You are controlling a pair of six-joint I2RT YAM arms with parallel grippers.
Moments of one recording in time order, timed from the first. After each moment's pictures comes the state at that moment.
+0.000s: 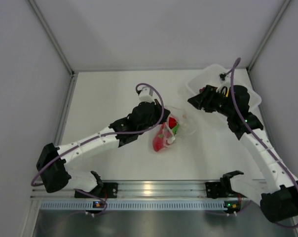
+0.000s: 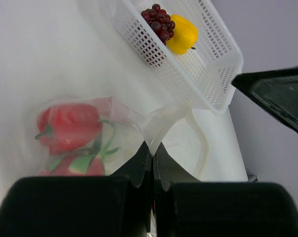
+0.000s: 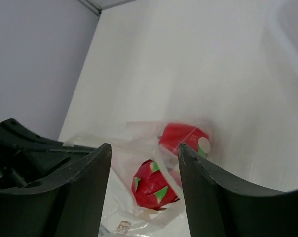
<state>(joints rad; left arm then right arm) -0.94 1.35 1.06 -0.04 -0.31 -0.82 0.24 1.08 0.97 -0.25 -0.38 0.56</state>
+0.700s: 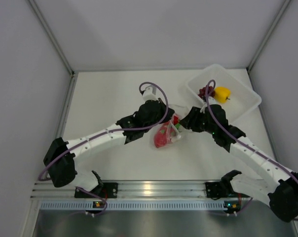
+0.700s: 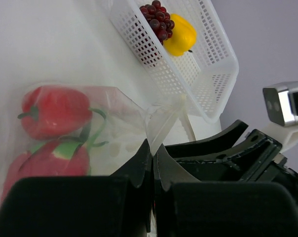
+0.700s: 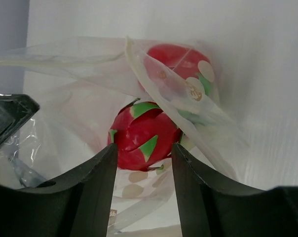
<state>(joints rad) -0.94 1.43 1.11 -0.03 -0.32 -0.94 0.51 1.01 0.72 -0.21 -0.11 0.66</state>
